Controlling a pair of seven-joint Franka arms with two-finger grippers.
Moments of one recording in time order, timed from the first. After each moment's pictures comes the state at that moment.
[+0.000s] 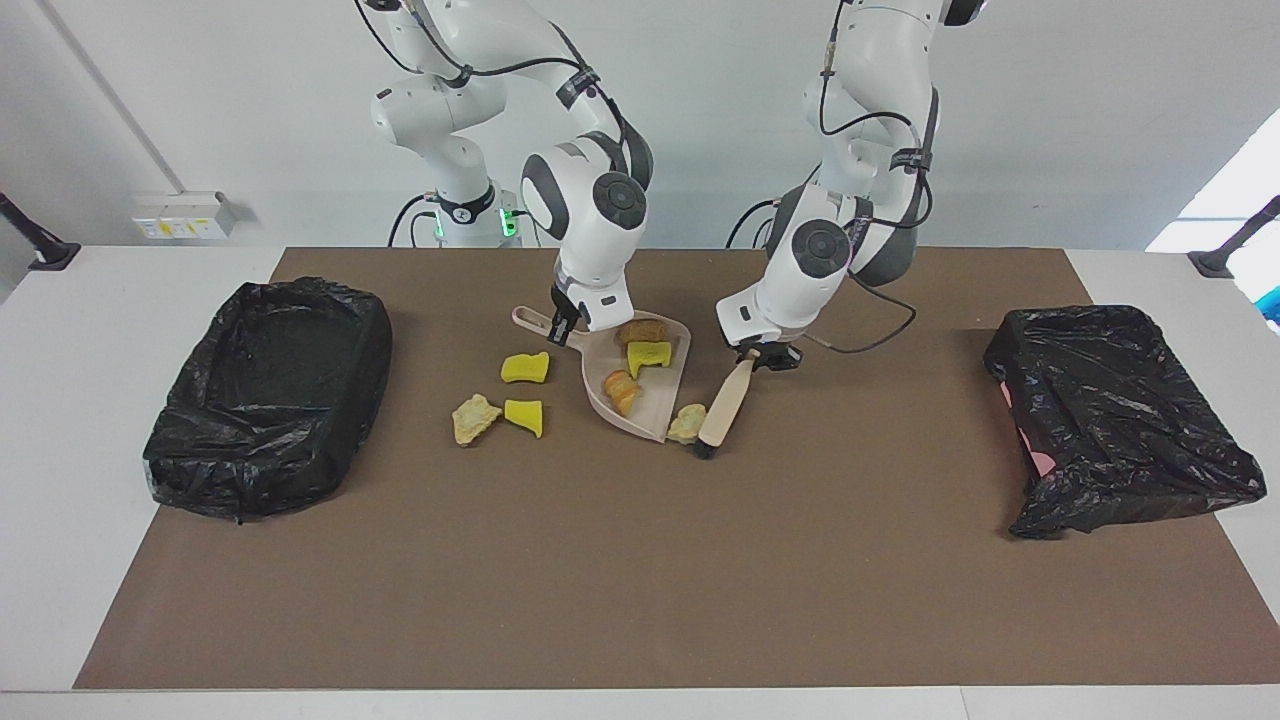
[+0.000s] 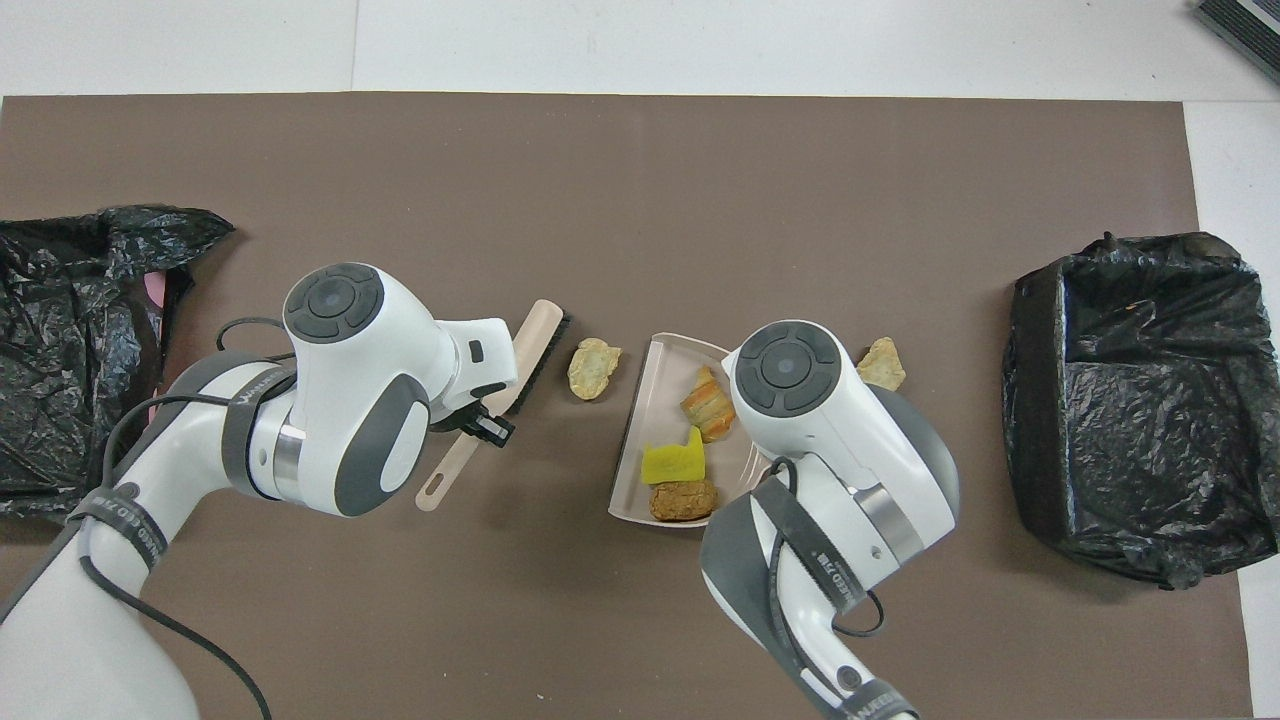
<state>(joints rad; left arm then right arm) -0.54 0.18 -0.02 -2.07 -0.18 2.08 0.15 0.54 0.16 0.03 -1.99 -0.19 1.84 -0.62</state>
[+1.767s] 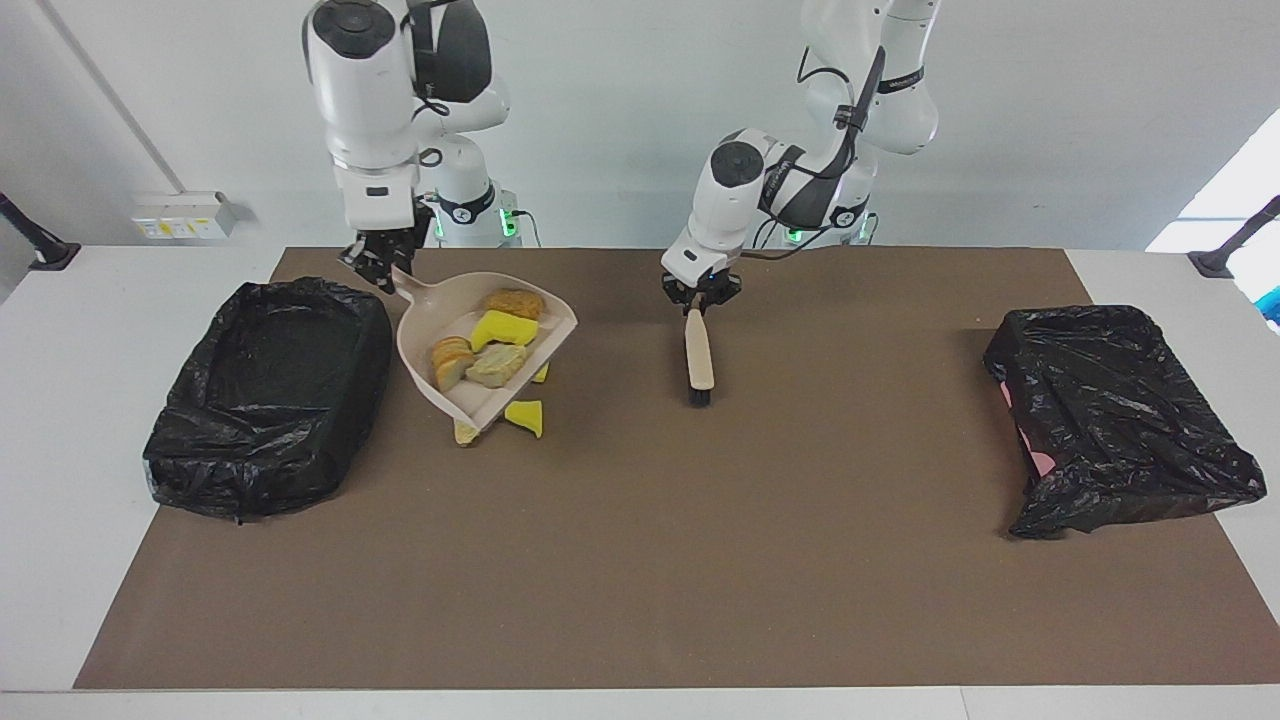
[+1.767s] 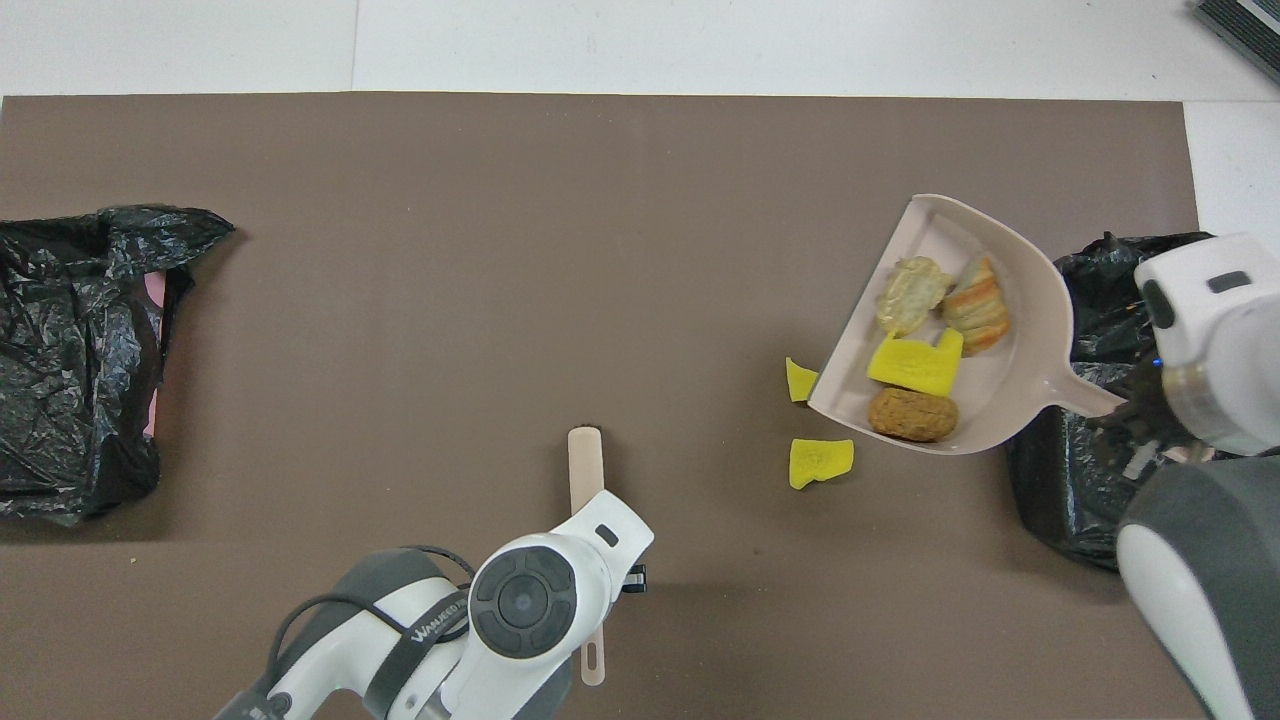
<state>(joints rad) -0.84 -0.05 -0.03 -2.39 -0.18 2.32 -0.73 0.05 -0.19 0.01 -1.92 -0.20 1.71 -0.95</state>
